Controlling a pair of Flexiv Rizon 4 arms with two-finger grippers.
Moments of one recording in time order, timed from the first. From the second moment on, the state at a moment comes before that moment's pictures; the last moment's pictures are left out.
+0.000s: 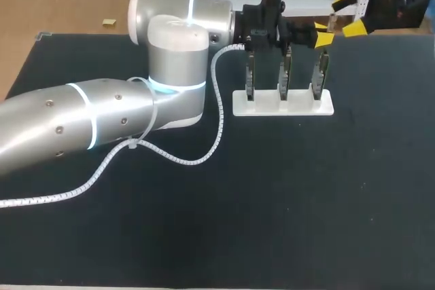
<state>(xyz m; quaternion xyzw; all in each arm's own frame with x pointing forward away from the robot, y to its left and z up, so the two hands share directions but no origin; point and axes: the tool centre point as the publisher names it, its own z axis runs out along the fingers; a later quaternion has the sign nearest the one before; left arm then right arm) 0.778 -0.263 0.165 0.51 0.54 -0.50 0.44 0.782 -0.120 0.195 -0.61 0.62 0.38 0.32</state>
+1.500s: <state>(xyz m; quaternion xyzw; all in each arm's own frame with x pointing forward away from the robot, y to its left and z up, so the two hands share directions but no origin) 0.778 -0.263 0.165 0.51 0.54 -0.50 0.44 0.787 -0.102 0.195 -0.61 0.64 0.35 0.31</state>
